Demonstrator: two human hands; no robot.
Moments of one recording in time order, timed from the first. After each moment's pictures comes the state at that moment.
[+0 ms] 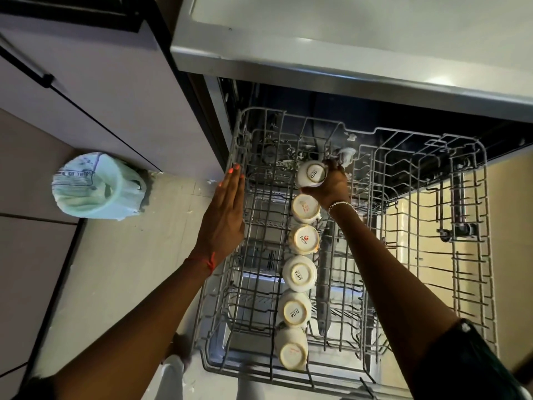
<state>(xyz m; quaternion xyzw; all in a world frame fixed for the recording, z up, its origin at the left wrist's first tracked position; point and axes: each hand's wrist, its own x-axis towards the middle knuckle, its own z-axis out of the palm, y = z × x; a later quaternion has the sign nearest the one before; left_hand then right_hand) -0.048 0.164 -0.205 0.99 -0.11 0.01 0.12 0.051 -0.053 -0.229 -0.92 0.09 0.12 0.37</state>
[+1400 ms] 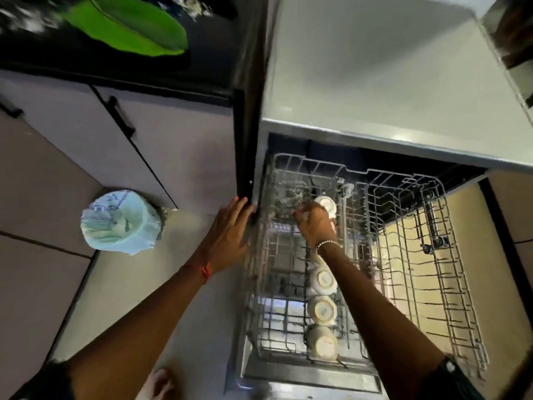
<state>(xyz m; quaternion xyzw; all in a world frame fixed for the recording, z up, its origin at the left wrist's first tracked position) -0.082 0.269 -0.138 0.96 -0.20 -0.01 0.18 -0.039 0.058 -0.116 -0.94 0.03 0.09 0.34</state>
